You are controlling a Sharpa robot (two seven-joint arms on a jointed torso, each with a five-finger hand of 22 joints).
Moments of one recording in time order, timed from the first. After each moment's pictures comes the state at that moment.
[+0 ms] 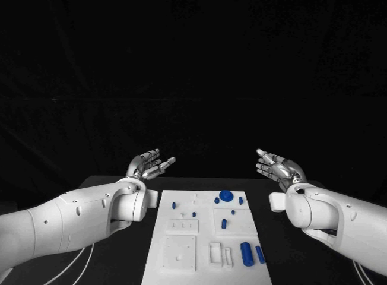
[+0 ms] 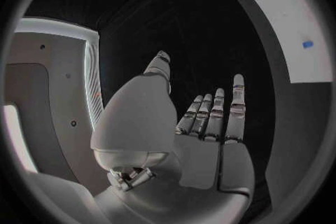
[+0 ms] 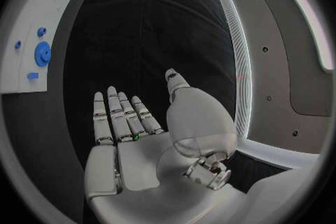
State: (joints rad) left arm 1.26 -0.66 -0.20 1.21 0.01 -0.68 0.40; left_hand 1.41 -0.19 0.00 0.27 0.16 0.46 0.10 0.03 0.04 0.49 0.10 0.03 0.04 0.59 0.12 0.04 0.04 0.19 0.80 0.28 0.06 0.06; right arm 1.10 -0.74 0.06 1.28 -0.05 -0.54 0.32; right_hand 1.13 0.06 -0.01 0.05 0.28 0.48 0.16 0.03 0.04 0.57 0.19 0.03 0.04 0.68 0.19 0.04 0.05 0.12 0.50 0.24 0.05 0.05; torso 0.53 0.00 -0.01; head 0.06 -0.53
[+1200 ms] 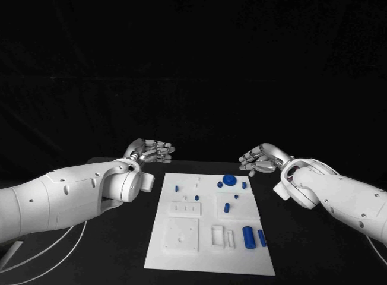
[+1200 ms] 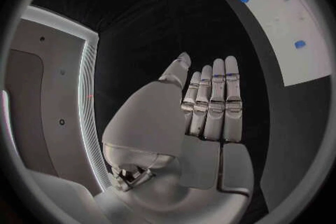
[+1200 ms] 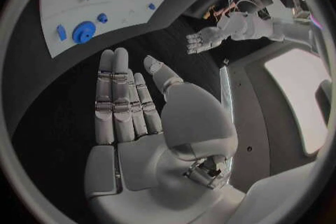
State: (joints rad) left arm 1.33 -0.73 -0.24 1.29 -0.02 -0.51 0.33; left_hand 1.47 0.02 0.02 -0.06 0.20 1.04 0.14 0.07 0.06 1.19 0.10 0.06 0.06 1.23 0.07 0.16 0.07 0.08 1.09 0.06 0.26 0.16; right arm 1.14 -0.62 0.09 1.06 -1.07 -0.25 0.15; right_hand 1.28 0.00 0.23 -0.28 0.29 1.05 0.14 0.06 0.06 1.12 0.10 0.05 0.06 1.43 0.01 0.35 0.30 0.13 1.27 0.01 0.36 0.17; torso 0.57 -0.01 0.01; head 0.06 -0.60
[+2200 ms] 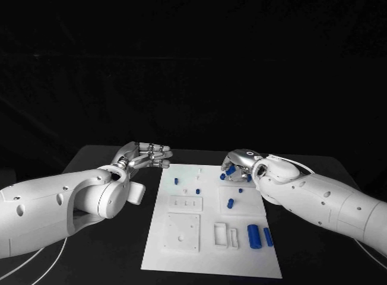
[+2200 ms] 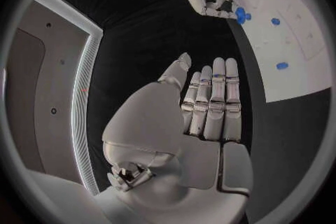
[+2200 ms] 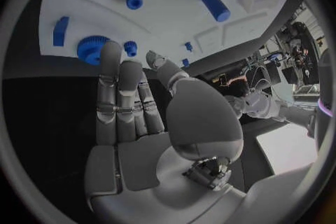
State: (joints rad) left arm 1.39 -0.84 -0.22 1.52 -0.05 -0.47 0.33; left_hand 1.42 0.01 0.02 -0.11 0.20 1.03 0.14 0.07 0.06 1.17 0.11 0.06 0.06 1.22 0.08 0.18 0.07 0.08 0.98 0.06 0.40 0.28; right arm 1.15 -0.51 0.09 0.99 -1.69 -0.24 0.01; right_hand 1.27 -0.09 0.37 -0.28 0.23 1.08 0.11 0.06 0.06 1.10 0.10 0.05 0.06 1.45 -0.01 0.90 0.54 0.16 1.43 -0.02 0.64 0.51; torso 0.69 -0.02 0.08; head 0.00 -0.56
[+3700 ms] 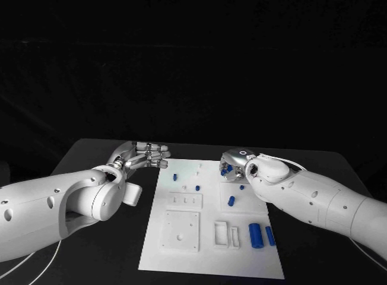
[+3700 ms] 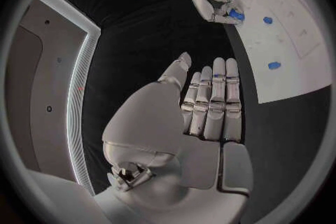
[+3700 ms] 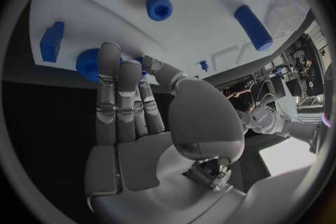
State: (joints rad) left arm 1.41 -0.85 -0.22 1.55 -0.07 -0.45 0.32; left_hand 1.41 0.02 0.02 -0.12 0.20 1.02 0.15 0.07 0.06 1.16 0.12 0.06 0.06 1.22 0.08 0.18 0.07 0.08 0.98 0.06 0.38 0.27; right arm 1.16 -0.48 0.09 0.96 -1.81 -0.21 -0.06; right_hand 1.25 -0.10 0.59 -0.27 0.15 1.13 0.11 0.06 0.06 1.16 0.08 0.05 0.06 1.44 -0.01 0.93 0.52 0.15 1.44 -0.03 0.60 0.69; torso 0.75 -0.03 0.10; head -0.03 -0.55
